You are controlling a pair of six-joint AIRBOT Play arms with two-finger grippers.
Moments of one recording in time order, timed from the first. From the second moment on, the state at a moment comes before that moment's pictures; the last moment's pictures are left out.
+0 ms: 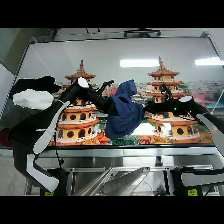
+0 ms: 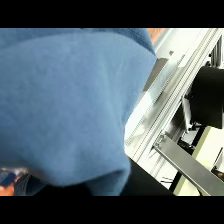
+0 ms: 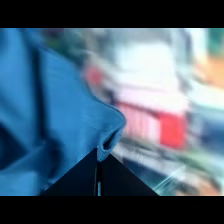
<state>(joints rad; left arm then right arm) -0.39 -1.78 1.45 0.69 -1.42 -1.19 -0.03 -1.55 0.87 -0.50 0.91 0.93</state>
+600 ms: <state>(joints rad) -0.28 -1.62 1.95 0.37 -1.59 -1.30 -0.07 -0.94 1.24 -0.44 1.07 0.94</state>
